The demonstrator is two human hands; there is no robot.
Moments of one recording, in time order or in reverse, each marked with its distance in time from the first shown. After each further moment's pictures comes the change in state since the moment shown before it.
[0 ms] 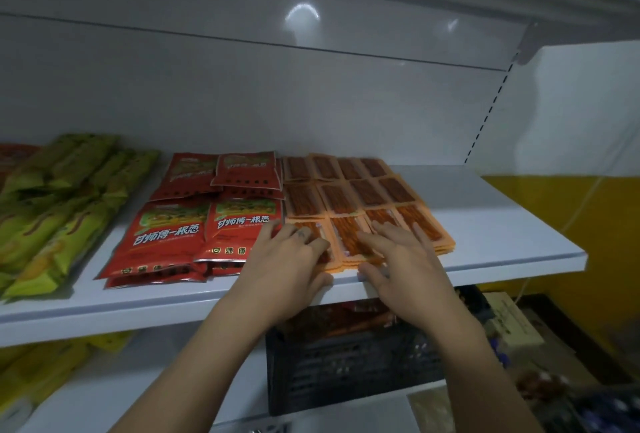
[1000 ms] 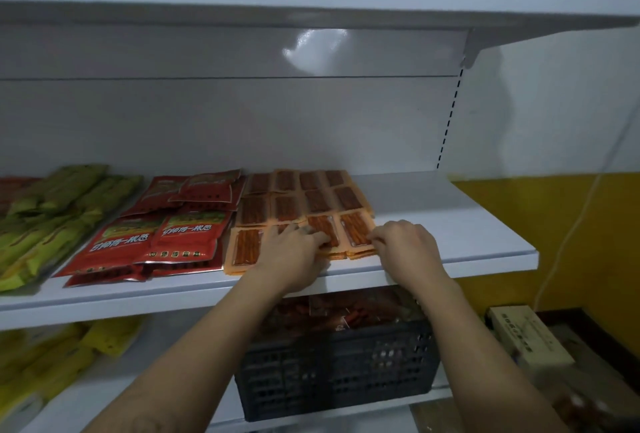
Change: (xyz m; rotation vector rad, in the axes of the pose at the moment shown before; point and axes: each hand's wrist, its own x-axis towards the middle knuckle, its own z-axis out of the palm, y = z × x) left_hand 0.080 0.106 0.023 0.051 -0.093 -0.123; right_hand 0.013 0.146 -0.011 -0.105 0.097 -0.015
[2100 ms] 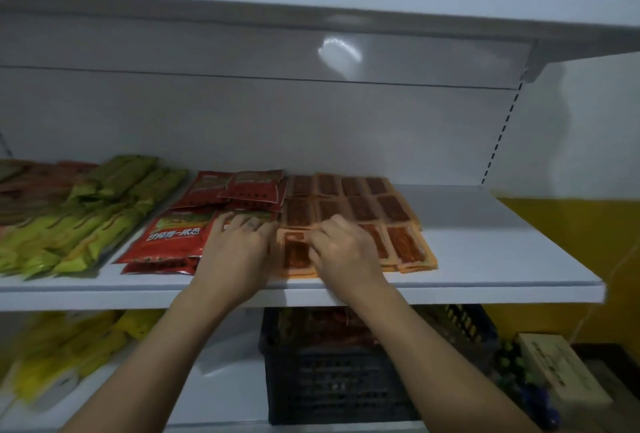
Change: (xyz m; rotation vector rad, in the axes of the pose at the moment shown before) left_hand -0.082 -0.103 -0.025 0.126 0.343 -0.166; right_hand 0.025 -0.147 0.021 0.230 0.562 -0.509
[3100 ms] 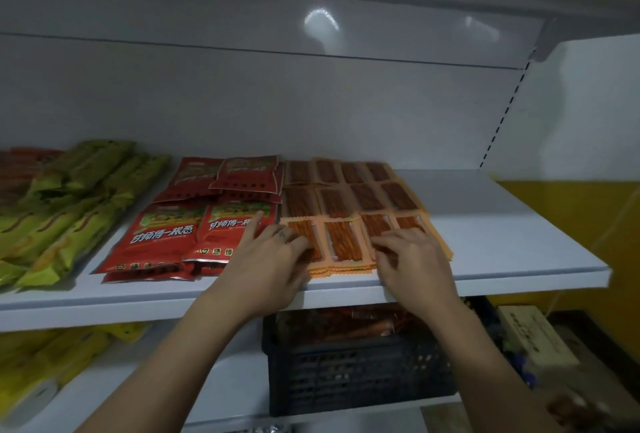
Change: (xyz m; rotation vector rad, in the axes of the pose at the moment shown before) left_hand 0.014 -0.004 0.029 -0.164 -0.213 0.210; right_hand -0.044 0.041 -0.018 -0.047 -0.295 0.482
